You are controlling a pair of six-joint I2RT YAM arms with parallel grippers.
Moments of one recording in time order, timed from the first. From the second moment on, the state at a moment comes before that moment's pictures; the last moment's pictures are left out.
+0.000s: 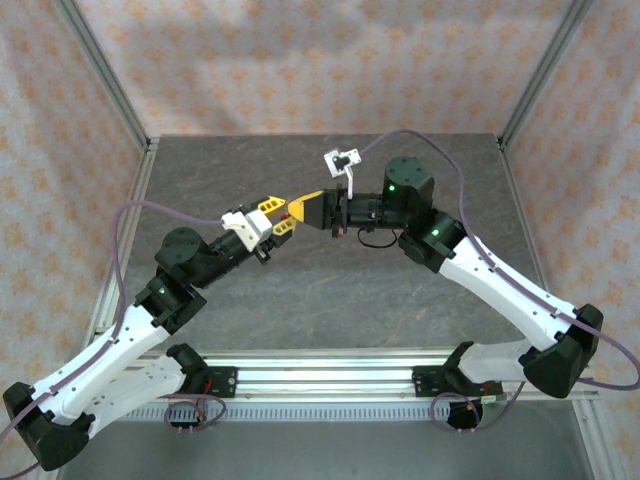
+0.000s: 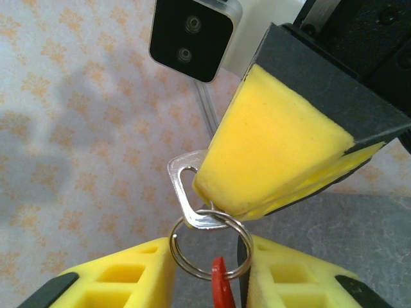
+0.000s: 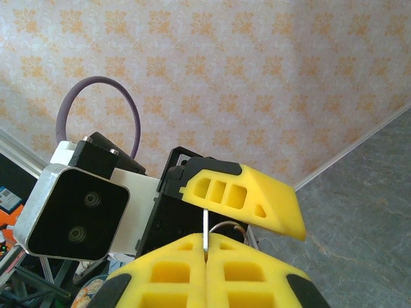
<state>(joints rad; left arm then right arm) -0.64 0.79 0.77 0.17 0.21 0.30 0.77 1.27 1.28 -0.04 -0.73 0.65</state>
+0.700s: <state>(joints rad) -0.64 0.80 0.79 0.17 0.21 0.30 0.75 1.27 1.26 0.01 -0.75 0.69</state>
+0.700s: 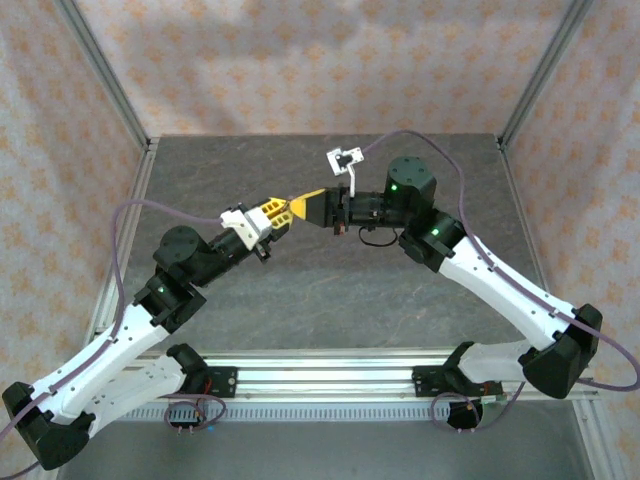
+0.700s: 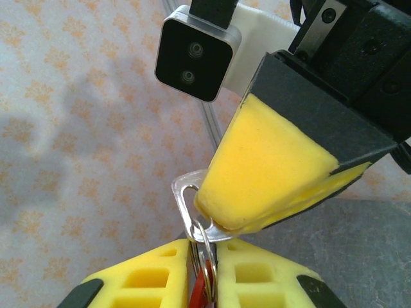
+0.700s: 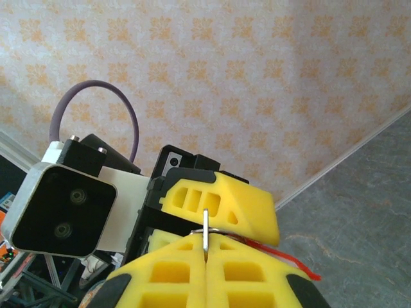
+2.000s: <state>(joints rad) -0.64 0.85 0.80 0.20 0.18 0.30 0.74 1.24 1.22 0.08 -0.75 0.75</state>
